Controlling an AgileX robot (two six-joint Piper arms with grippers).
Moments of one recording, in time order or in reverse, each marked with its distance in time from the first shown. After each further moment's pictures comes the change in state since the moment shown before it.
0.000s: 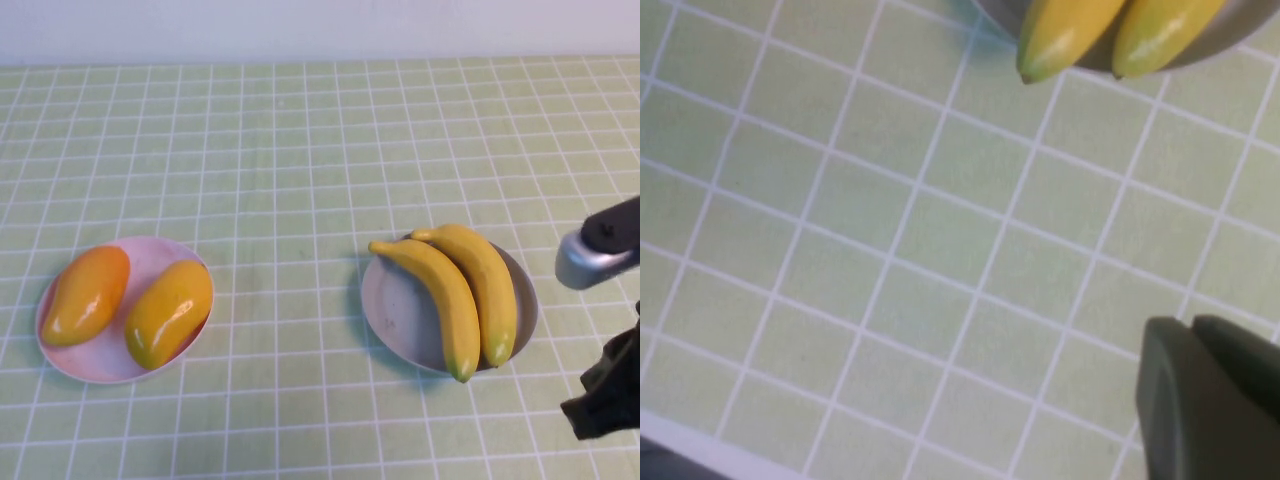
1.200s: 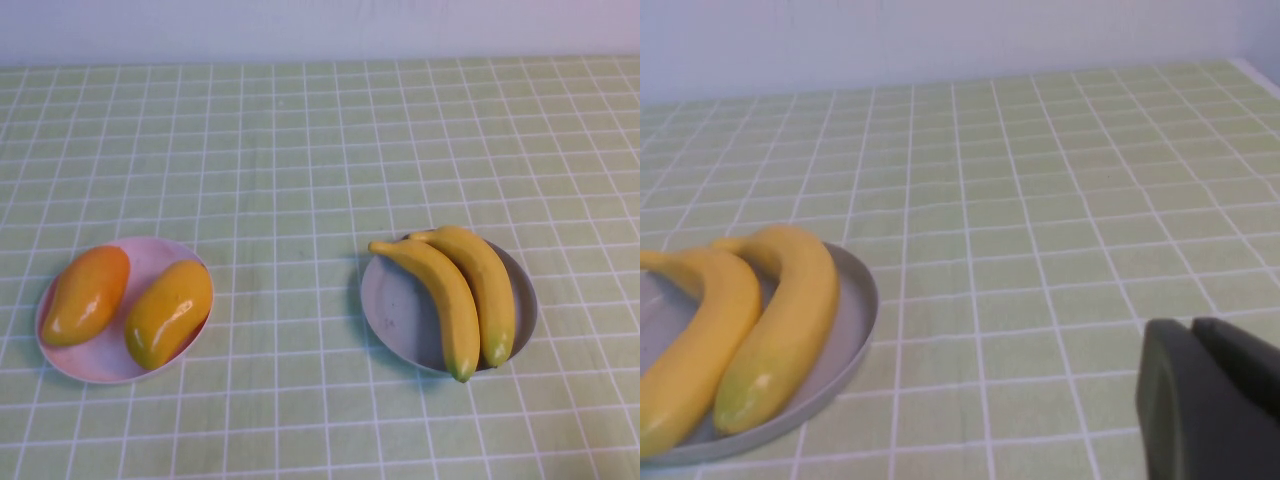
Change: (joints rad) right arm -0.681 -1.062 0.995 0.052 -0.910 -0.178; left arm 0.000 0.000 0.000 0.000 0.000 0.000
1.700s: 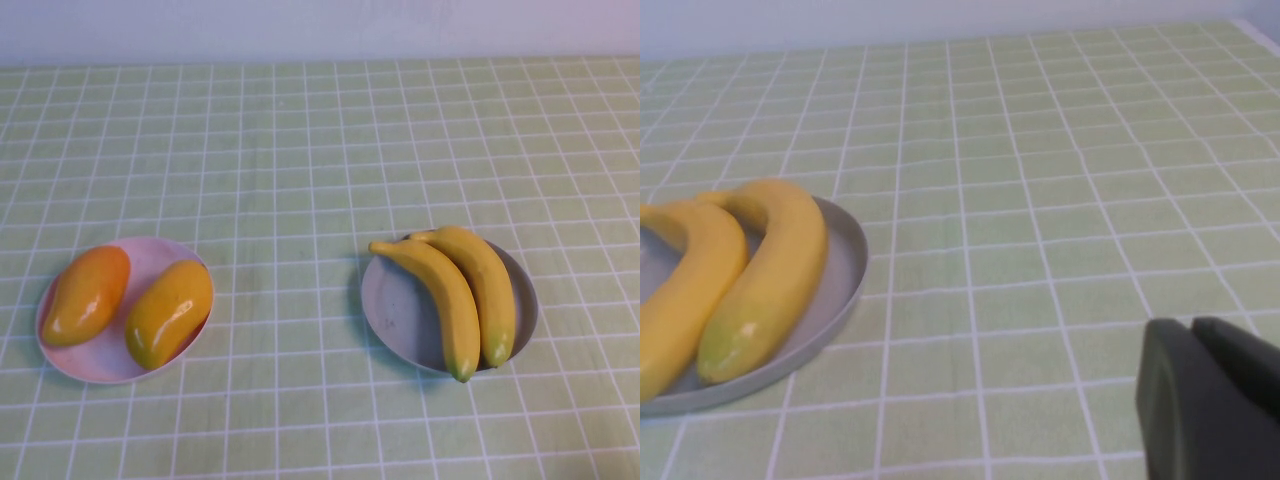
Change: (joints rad) right arm 0.000 -0.034 0.035 -0.004 0.031 -0.002; left arm 0.000 -0.002 0.000 0.000 0.000 0.000
